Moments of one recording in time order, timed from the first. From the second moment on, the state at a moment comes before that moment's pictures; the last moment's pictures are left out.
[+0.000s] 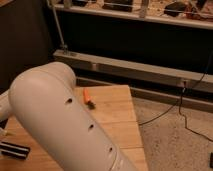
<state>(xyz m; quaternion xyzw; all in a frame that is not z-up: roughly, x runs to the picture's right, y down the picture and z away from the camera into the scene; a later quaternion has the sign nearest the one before) -0.484 0.259 0.667 -0.31 0.00 0.09 0.95</state>
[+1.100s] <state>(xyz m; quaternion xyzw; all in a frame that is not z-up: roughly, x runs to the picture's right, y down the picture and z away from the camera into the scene) -0.550 0.272 0.718 -0.31 -0.01 0.11 0.95</state>
